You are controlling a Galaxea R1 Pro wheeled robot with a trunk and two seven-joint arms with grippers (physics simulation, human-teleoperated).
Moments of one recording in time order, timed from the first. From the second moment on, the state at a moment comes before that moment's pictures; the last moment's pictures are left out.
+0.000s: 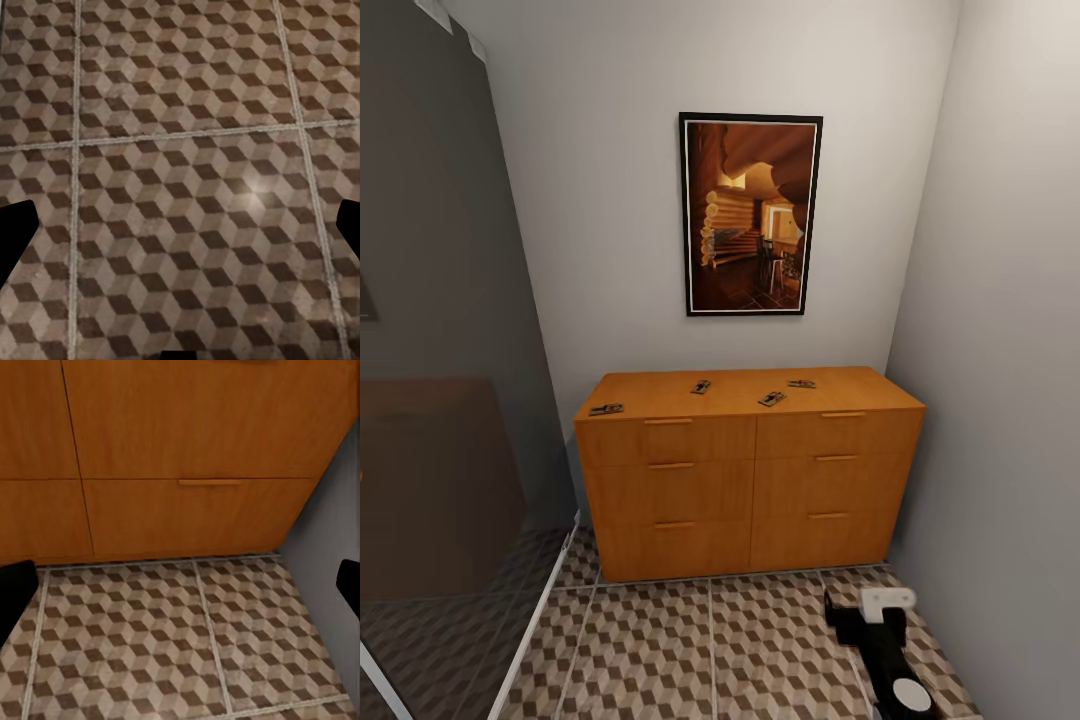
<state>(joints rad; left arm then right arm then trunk) -0.01 0.02 0.00 -0.41 -0.01 -0.29 0.01 -0.06 0.05 0.00 -1.25 0.11 0.16 -0.12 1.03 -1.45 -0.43</state>
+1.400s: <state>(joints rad) -0.01 0.01 0.00 -0.39 -0.01 -0.29 0.01 -0.24 0.05 0.00 -1.50 0.11 0.54 -0.13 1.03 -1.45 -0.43</state>
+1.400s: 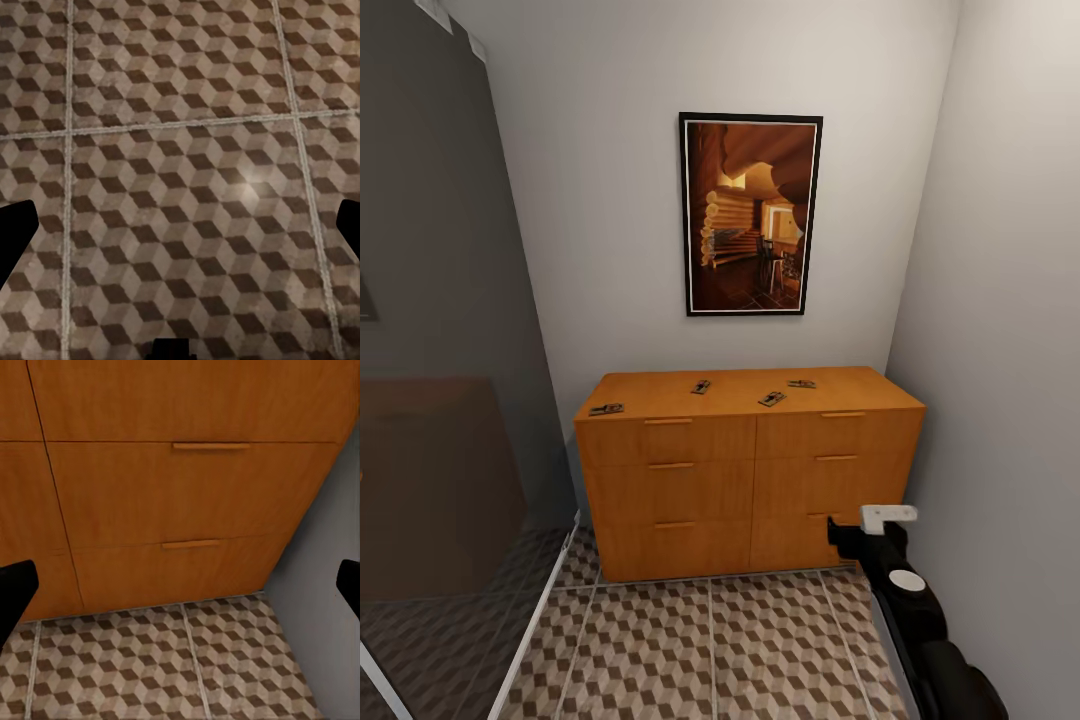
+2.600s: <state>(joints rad) -0.01 0.00 0.00 -0.38 -0.01 -0.29 0.01 -0.53 0.05 0.00 -1.58 0.11 0.78 -0.13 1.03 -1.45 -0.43</state>
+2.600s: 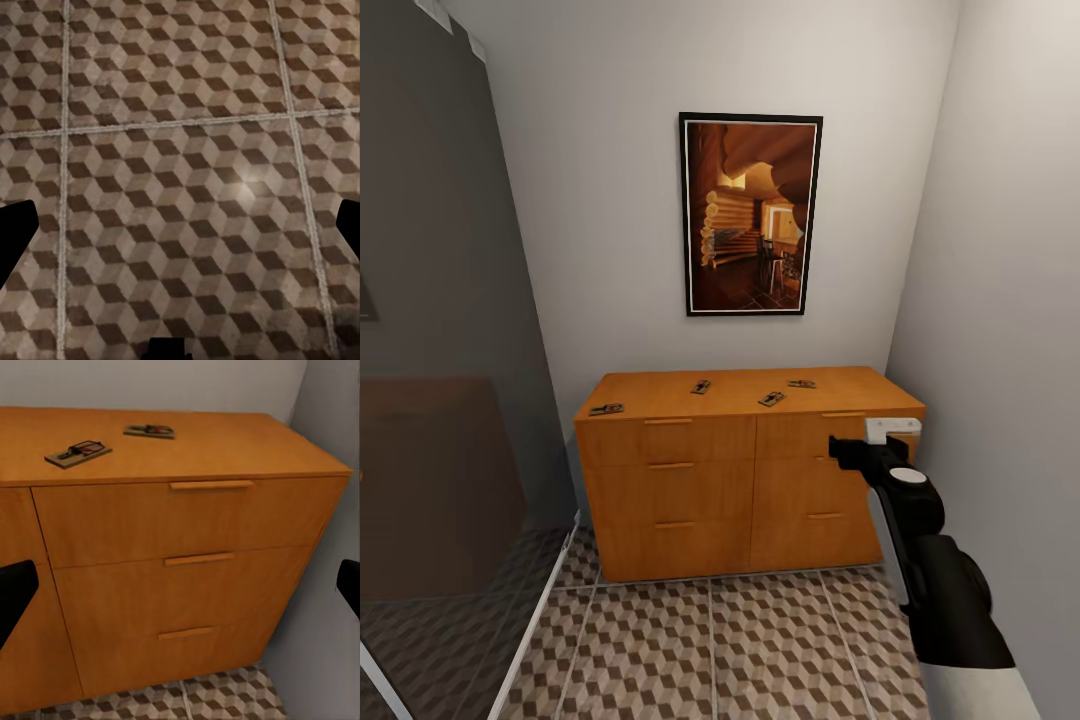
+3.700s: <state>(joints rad) -0.01 0.00 0.00 -0.39 -0.01 -0.29 0.01 -1.08 0.05 0.00 -1.37 0.11 0.95 -0.13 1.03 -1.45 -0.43</state>
